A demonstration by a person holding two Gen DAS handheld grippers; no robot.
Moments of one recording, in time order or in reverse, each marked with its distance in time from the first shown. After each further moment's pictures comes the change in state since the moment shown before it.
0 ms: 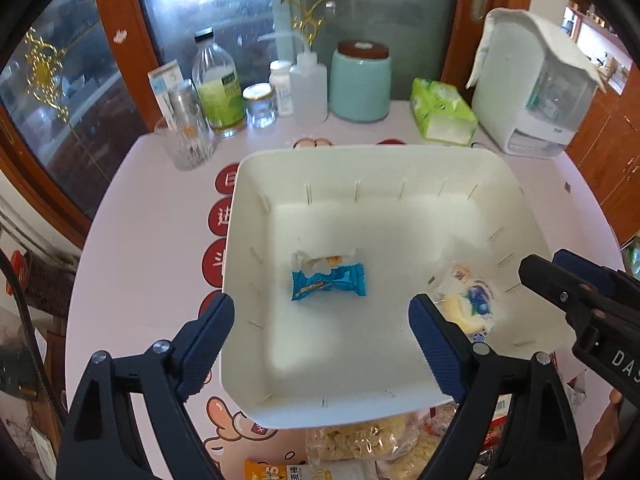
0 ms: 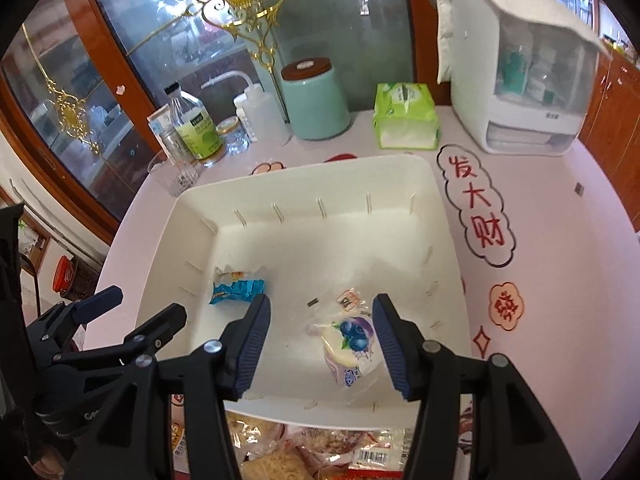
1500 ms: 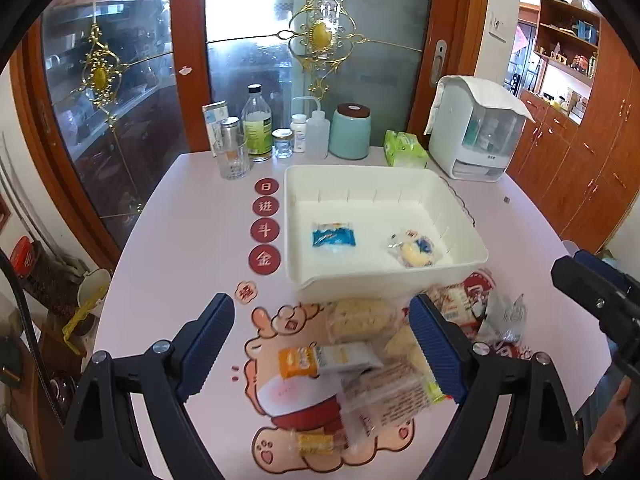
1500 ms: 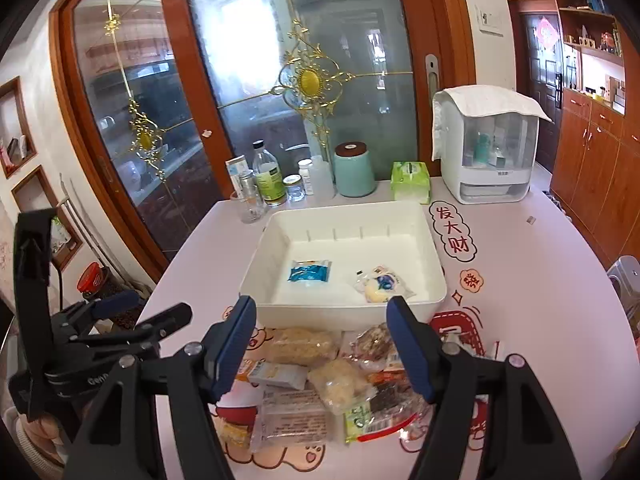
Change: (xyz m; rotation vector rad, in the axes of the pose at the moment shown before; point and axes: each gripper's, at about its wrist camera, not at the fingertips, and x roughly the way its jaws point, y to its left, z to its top) left arm -0.181 0.054 -0.145 -0.039 -0.203 -0.070; right arm -0.192 0.067 -0.139 -0.081 -0.290 0.024
